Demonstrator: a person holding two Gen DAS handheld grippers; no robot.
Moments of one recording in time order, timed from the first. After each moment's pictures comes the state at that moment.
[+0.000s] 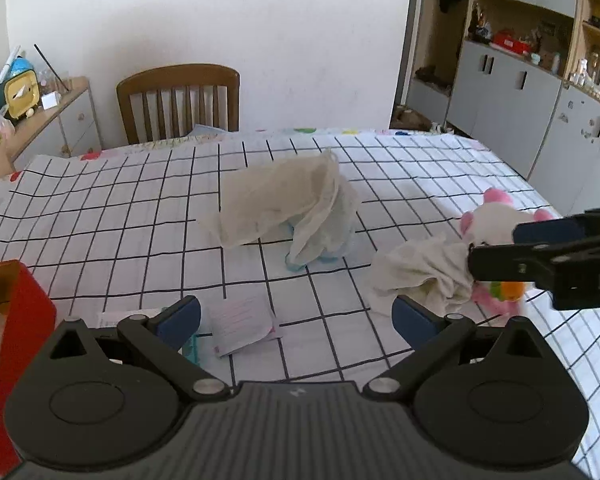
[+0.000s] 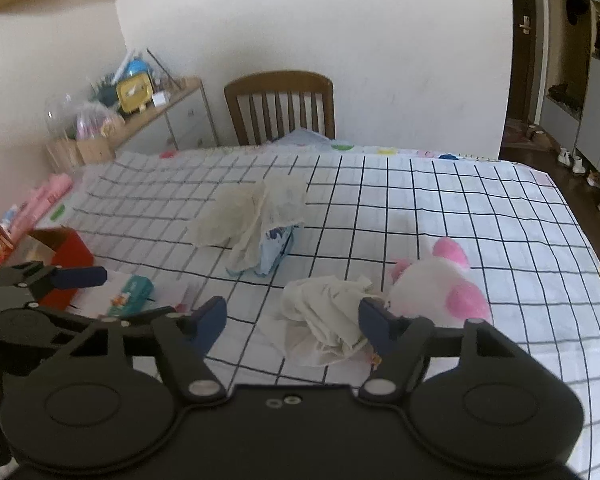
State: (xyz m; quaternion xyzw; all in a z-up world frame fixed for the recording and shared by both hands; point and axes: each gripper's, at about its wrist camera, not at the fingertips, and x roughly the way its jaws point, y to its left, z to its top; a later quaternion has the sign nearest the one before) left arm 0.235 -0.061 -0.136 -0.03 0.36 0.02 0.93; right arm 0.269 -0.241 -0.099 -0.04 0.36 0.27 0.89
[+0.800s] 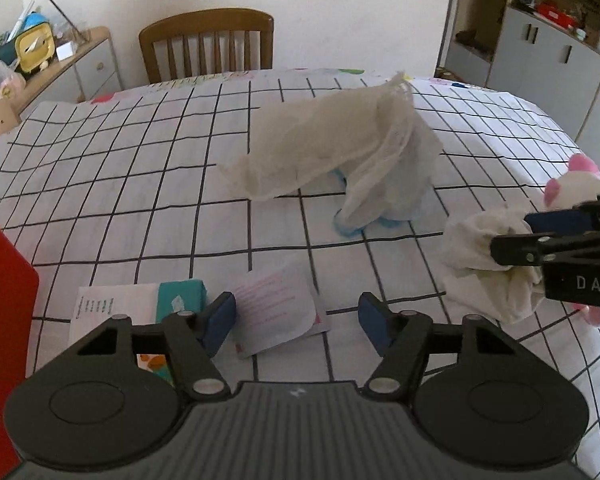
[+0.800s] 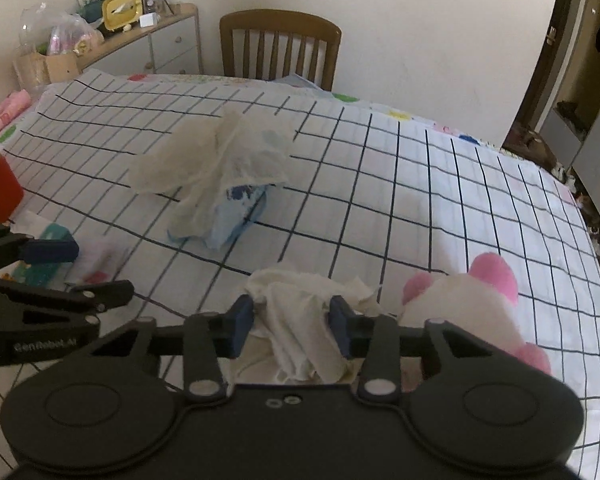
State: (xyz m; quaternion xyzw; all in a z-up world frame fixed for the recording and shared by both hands) left arm 0.281 -0.043 -0.187 -0.04 0.43 0.07 0.90; right arm 0.323 -0.198 -0.152 -0.14 0.41 0.25 0.87
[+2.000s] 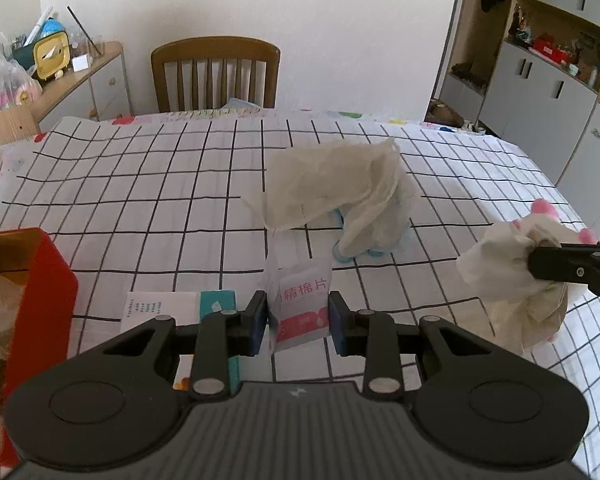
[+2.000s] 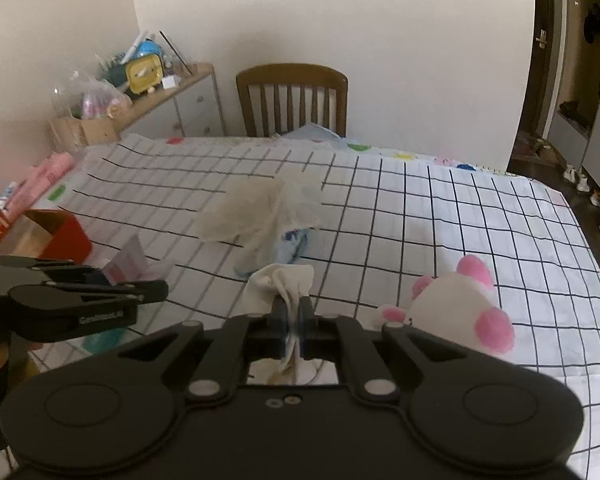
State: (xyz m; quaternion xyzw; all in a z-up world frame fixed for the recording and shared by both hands) left arm 0.242 -0.032 -0.136 -0.07 0.39 0.06 0.92; right arm 0.266 -0.220 -0.094 -0.06 0.36 0.28 0.89
